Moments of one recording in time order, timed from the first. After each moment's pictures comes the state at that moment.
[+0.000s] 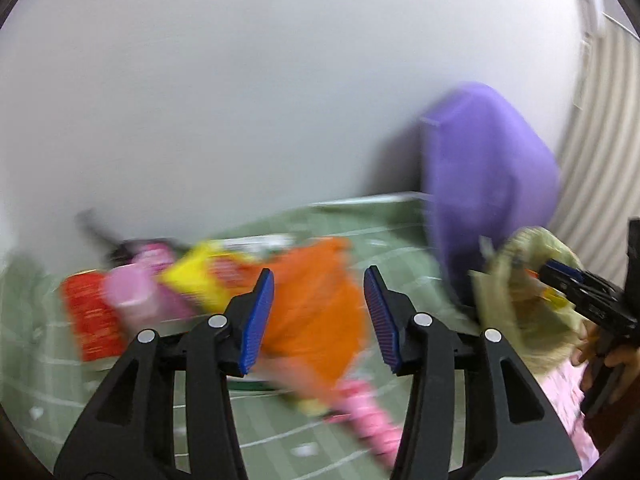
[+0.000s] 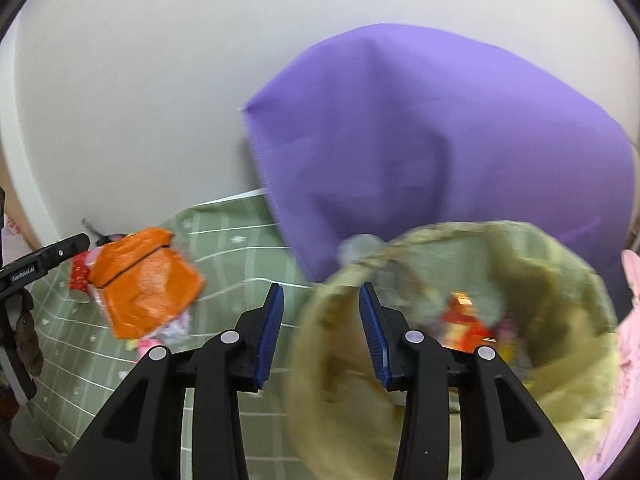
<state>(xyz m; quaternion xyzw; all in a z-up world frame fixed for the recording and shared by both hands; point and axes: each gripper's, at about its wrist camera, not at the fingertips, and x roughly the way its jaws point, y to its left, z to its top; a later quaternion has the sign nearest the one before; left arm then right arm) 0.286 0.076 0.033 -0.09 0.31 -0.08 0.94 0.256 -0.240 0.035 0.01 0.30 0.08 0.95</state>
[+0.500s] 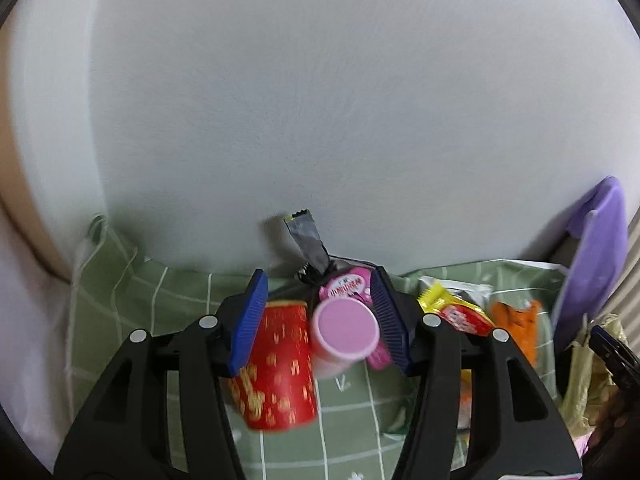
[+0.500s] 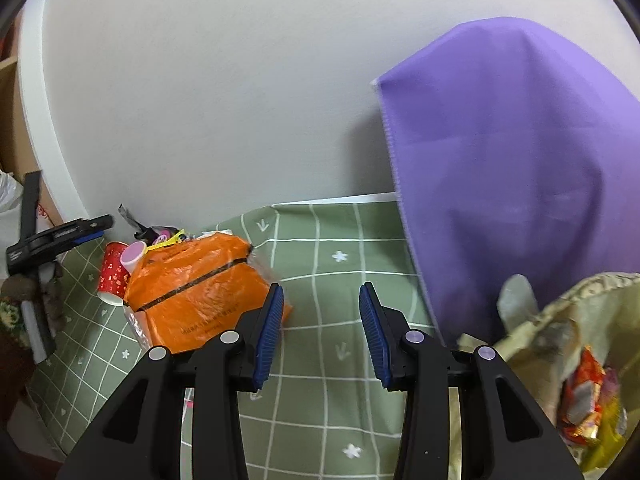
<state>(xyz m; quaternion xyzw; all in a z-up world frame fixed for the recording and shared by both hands) 0.334 0.233 -0.011 -0.17 0.34 0.05 0.92 0.307 -0.147 0.020 -0.01 0.31 0.16 0.94</state>
